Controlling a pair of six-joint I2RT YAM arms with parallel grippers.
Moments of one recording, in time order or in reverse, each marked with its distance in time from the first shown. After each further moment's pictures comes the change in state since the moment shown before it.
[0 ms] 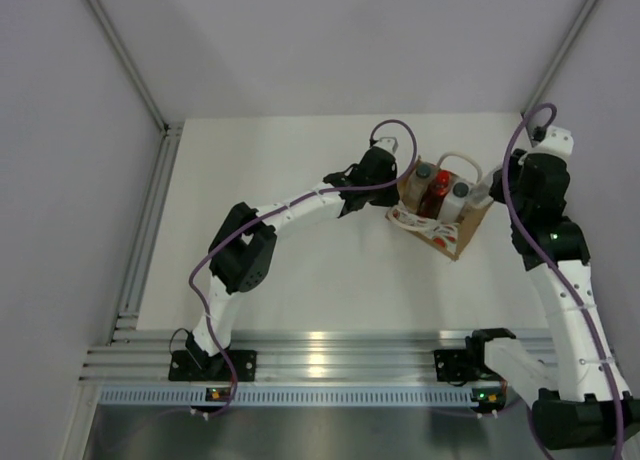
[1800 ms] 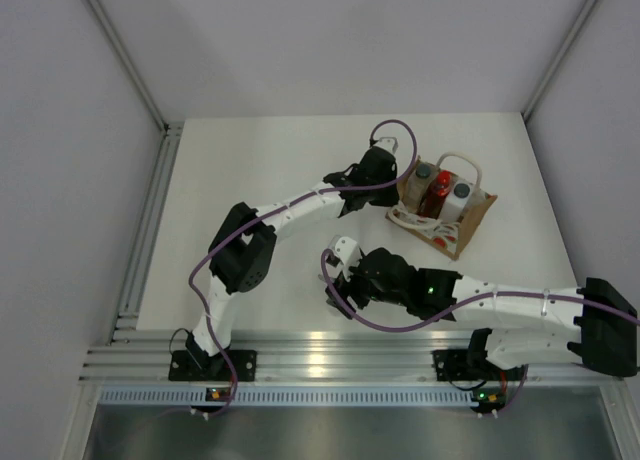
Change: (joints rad) left arm 0.000 -0.002 0.002 -0.008 -0.005 0.002; right arm 1.119 0.246 -0.374 0.414 -0.222 -0.185
